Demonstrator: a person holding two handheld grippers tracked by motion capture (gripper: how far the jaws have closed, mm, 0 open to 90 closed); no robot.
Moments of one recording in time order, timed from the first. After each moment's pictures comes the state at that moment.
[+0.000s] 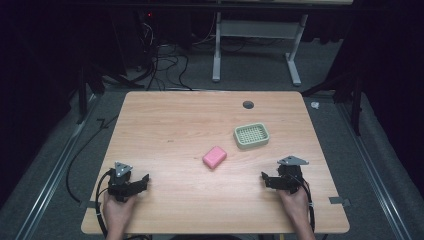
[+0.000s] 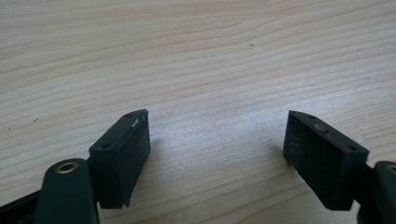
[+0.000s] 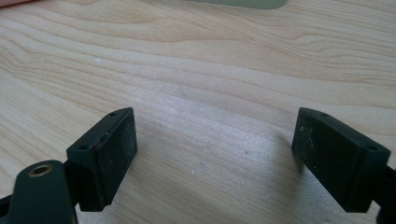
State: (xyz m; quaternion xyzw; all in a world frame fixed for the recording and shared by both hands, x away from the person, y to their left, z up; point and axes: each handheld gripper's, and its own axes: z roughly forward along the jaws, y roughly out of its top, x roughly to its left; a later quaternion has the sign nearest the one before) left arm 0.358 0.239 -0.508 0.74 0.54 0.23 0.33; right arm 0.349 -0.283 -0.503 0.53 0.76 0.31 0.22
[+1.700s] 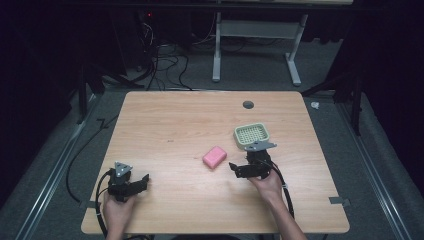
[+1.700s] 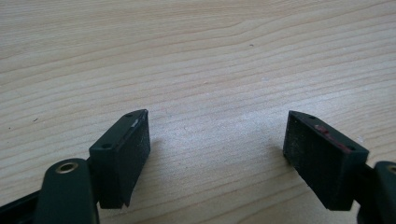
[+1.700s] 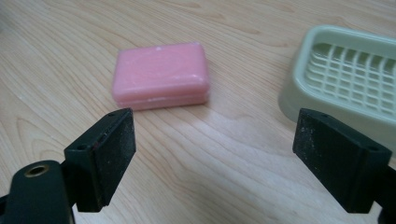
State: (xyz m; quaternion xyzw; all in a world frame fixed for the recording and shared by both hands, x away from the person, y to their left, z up) left arm 0.358 0.239 -0.508 0.74 0.54 0.23 0.33; right arm 0.386 -0.191 -0.460 0.42 0.81 0.37 0.17
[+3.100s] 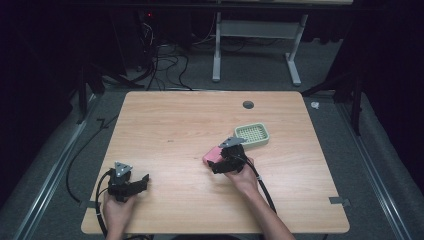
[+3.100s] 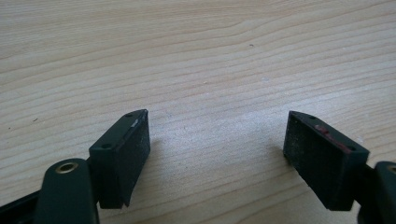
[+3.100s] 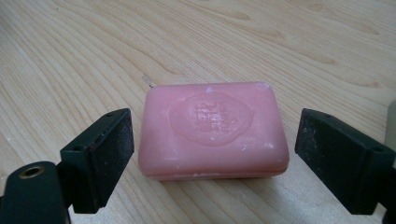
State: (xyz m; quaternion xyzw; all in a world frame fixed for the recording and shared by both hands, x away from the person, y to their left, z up) left arm 0.358 0.239 -0.508 0.74 0.54 0.23 0.33; right arm 0.419 -0.128 -0.483 0.39 0.83 0.37 0.16
